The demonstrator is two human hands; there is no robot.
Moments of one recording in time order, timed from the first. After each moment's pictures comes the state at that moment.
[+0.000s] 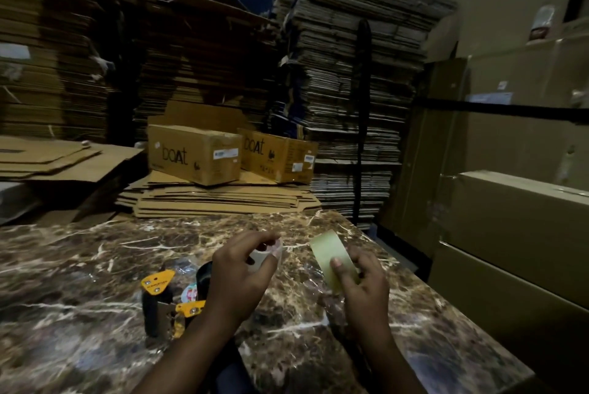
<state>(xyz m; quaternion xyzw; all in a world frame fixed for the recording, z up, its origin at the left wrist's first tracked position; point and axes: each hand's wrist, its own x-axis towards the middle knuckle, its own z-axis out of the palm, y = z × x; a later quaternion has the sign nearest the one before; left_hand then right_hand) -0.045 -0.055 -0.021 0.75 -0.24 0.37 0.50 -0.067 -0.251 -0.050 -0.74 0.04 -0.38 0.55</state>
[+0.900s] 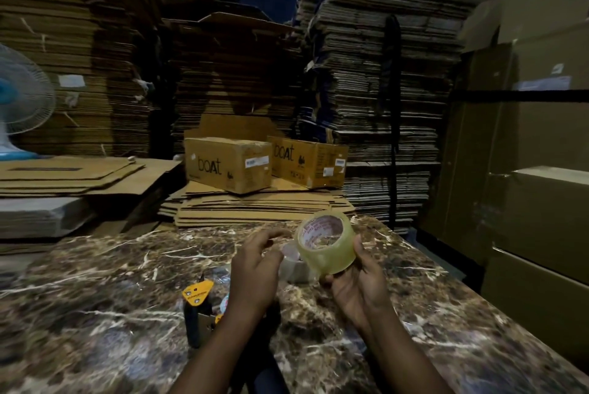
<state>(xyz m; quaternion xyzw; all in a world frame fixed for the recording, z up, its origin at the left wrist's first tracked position) -0.025 -0.035 -0.013 0.75 -0.12 0.26 0.60 -0.005 -0.207 -0.041 -0.32 -0.08 0.01 0.94</state>
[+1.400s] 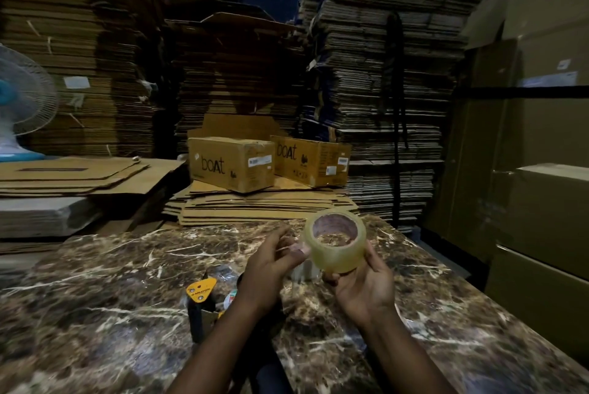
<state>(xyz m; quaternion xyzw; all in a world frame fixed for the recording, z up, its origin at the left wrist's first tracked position) -0.026 -0.039 -0.014 0.74 -0.13 0.08 0.66 -0.018 -0.209 -0.038 -0.28 -0.07 0.03 0.96</state>
